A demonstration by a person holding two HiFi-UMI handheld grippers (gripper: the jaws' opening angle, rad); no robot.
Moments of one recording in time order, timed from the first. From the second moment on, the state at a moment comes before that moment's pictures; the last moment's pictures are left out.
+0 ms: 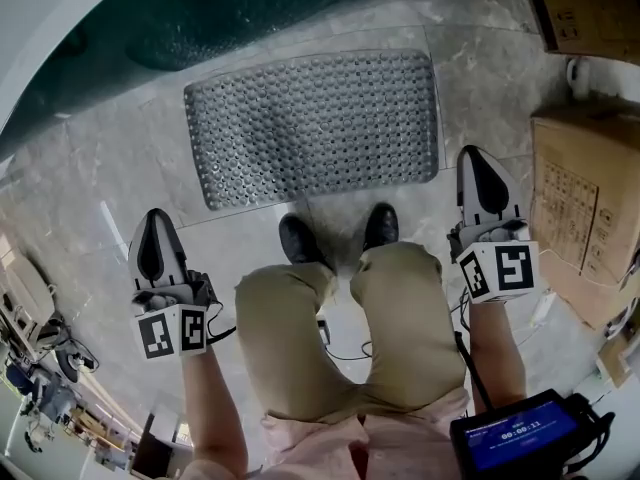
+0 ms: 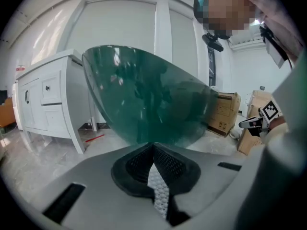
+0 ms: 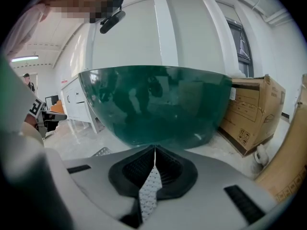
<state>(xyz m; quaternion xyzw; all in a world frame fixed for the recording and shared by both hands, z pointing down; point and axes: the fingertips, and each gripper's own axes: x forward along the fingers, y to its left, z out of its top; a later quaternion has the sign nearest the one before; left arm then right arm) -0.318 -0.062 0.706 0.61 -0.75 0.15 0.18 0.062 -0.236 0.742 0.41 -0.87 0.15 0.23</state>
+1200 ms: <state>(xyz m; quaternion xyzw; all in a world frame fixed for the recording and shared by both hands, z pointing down) -0.358 -0.081 0.884 0.60 -0.76 0.15 0.20 0.063 -0.298 0.897 0.43 -0.86 0.13 0.23</state>
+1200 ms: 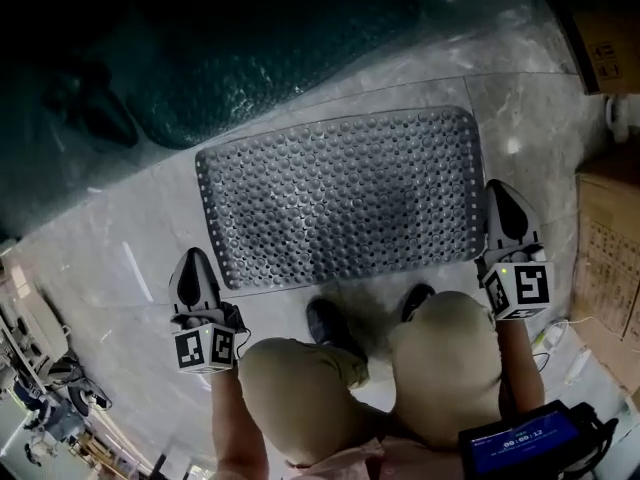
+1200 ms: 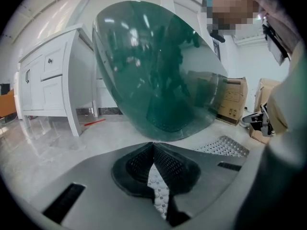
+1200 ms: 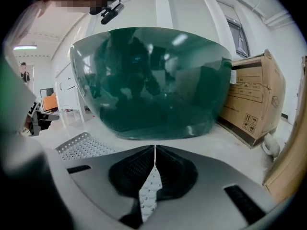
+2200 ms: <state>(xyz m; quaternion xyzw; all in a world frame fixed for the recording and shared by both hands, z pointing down) -0.401 -0.060 1.008 0.59 -0.75 0.17 0.25 0.045 -0.302 0.941 0.41 -0.87 0.12 0.25</state>
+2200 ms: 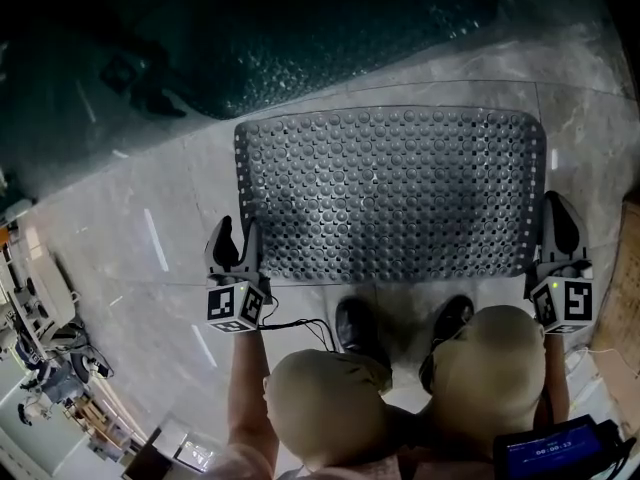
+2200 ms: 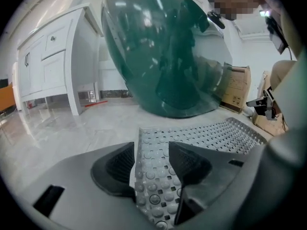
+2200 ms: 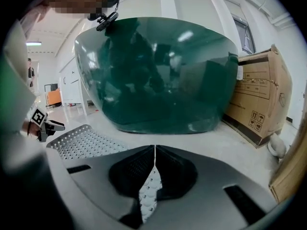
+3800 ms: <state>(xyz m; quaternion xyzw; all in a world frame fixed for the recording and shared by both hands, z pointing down) -0.429 -0.054 1.076 0.57 -0.73 0.20 0.33 0.099 -0.309 1.004 0.43 -0.84 0.18 0.27</state>
